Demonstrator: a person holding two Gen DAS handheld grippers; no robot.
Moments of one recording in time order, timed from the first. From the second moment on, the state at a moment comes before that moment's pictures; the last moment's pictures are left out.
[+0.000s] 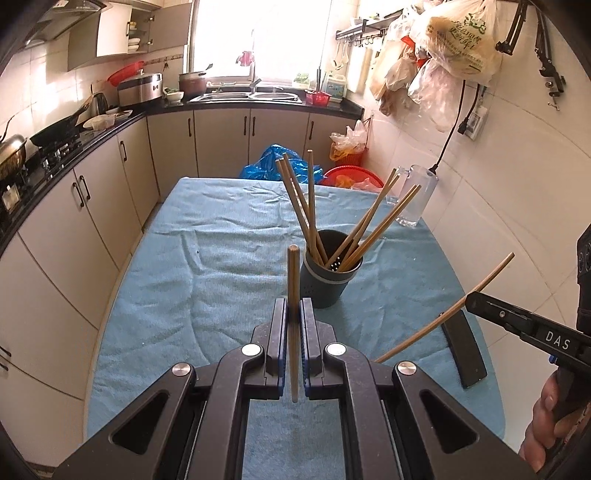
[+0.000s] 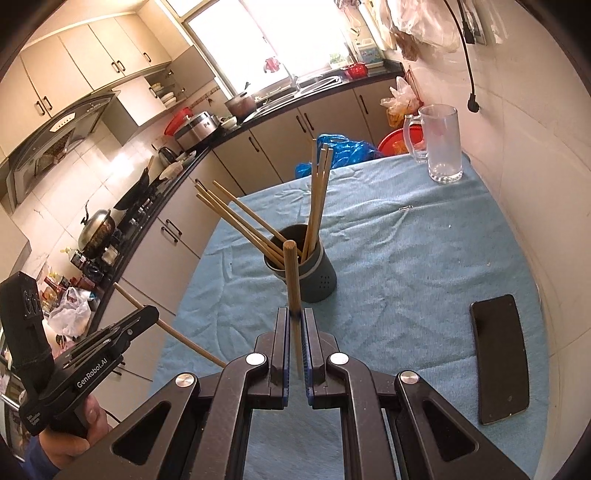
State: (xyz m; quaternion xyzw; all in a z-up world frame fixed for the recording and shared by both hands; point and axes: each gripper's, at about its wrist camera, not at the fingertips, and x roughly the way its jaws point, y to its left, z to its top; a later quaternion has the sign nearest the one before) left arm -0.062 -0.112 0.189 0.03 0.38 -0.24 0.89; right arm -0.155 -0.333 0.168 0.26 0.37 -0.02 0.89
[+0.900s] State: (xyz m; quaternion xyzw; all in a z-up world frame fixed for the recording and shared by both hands) left arm -0.064 -0.109 0.197 0.03 0.37 -0.25 0.89; right arm -0.165 -0.330 0.179 0.26 0.36 -0.03 0.90
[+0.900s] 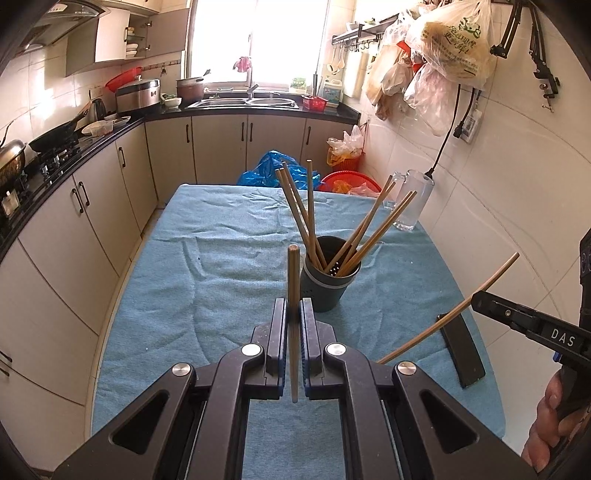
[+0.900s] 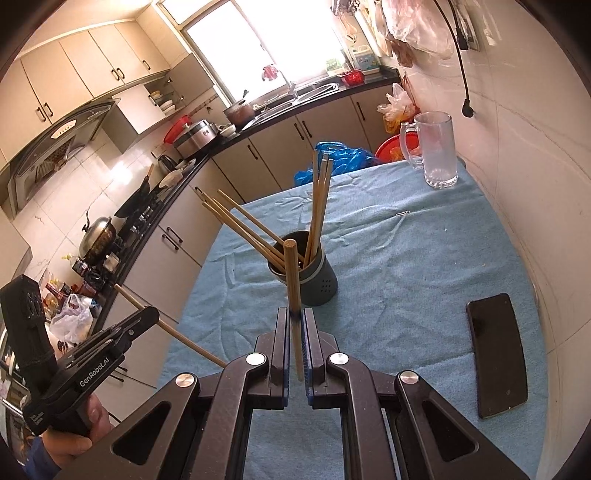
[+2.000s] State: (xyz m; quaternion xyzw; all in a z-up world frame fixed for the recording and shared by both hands) left arm -0.002 -0.131 0.284 -0.01 0.32 -0.29 0.90; right arm -0.114 -0.369 0.251 0.27 0.30 -0.04 0.92
